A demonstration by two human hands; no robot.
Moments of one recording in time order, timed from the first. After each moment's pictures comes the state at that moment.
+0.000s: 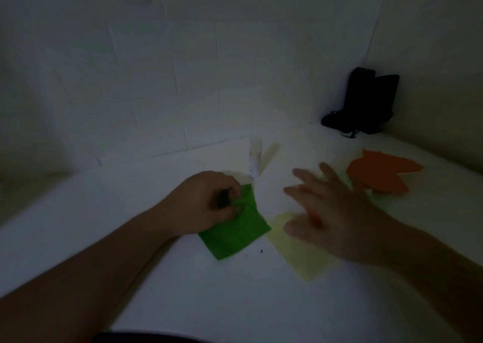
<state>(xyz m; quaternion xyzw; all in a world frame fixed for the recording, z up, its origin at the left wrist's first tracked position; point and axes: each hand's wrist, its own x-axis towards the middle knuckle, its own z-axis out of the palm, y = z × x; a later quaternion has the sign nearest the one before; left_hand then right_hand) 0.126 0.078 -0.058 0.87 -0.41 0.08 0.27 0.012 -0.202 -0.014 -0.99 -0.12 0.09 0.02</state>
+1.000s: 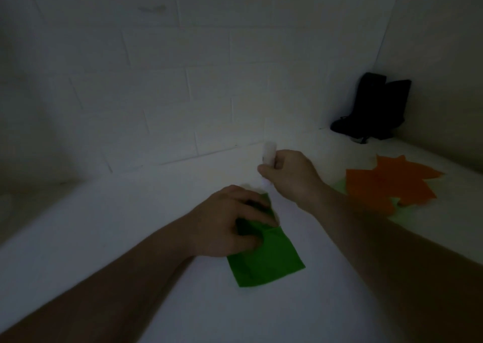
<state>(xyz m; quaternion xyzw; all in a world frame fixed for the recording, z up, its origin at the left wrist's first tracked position) 0.116 0.076 -0.056 0.83 -0.50 0.04 0.25 0.131 -0.127 -0.031 -0.88 0.04 -0.09 0.46</state>
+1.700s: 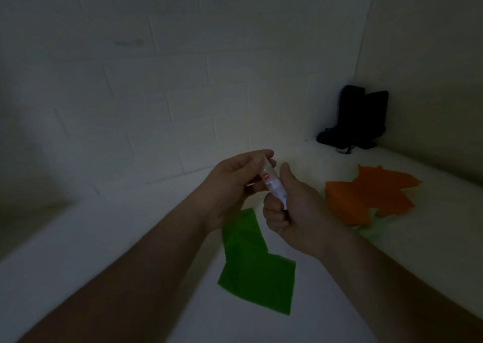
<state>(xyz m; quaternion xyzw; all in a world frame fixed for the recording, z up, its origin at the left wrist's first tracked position) 0.125 -0.010 0.002 0.62 -0.20 -0.14 0.75 0.080 -0.151 -0.024 -0.50 0.07 0.09 0.86</state>
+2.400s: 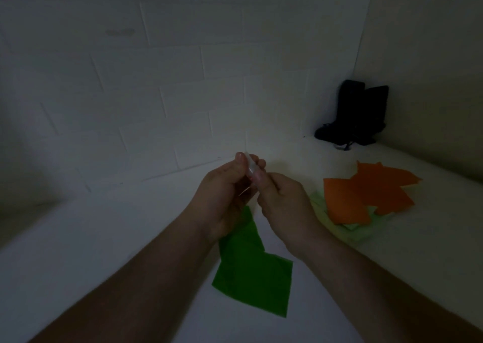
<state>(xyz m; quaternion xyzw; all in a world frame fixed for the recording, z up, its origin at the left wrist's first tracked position) 0.123 -0.017 -0.021 0.49 -0.06 -0.17 0.85 0.075 -0.138 -0.033 -0.76 -0.03 -0.15 0.63</state>
